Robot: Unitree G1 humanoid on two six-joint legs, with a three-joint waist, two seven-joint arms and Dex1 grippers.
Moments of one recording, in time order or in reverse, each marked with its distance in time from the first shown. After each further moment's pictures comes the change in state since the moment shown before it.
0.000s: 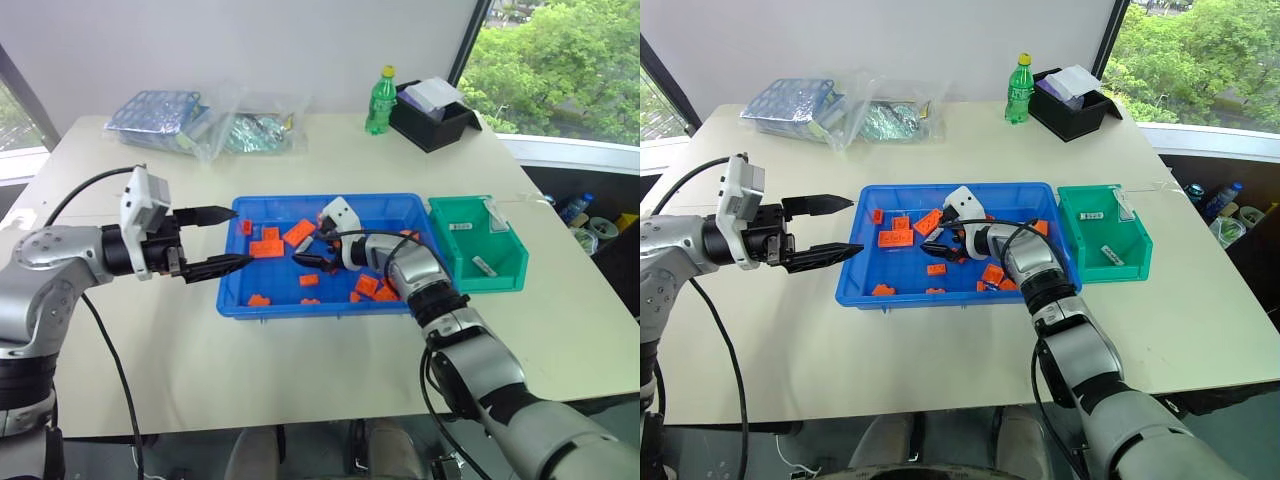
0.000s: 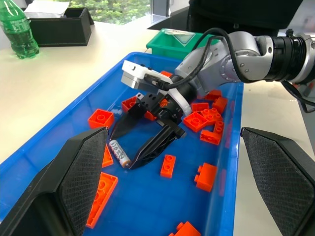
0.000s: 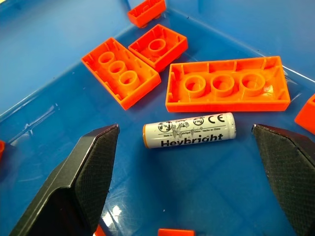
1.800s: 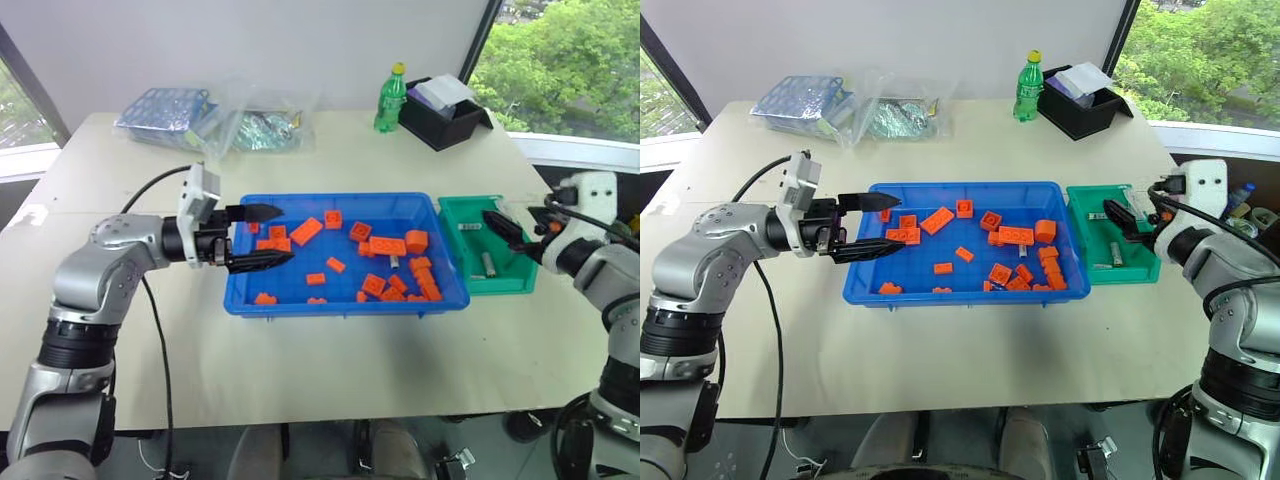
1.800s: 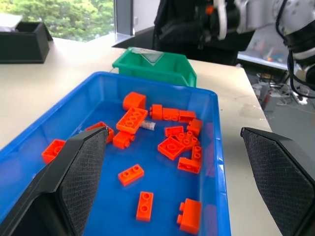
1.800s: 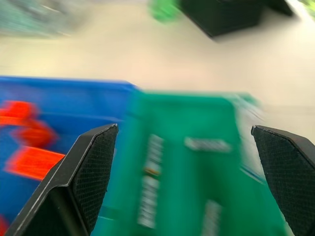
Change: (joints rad) left arm -0.182 -0.170 -0.183 0.152 0.046 -0.049 -0.067; right arm 0.453 -0.487 -0.645 -1.086 0.387 0.650 -0.267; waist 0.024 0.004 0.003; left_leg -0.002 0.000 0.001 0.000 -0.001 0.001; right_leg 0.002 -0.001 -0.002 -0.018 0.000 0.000
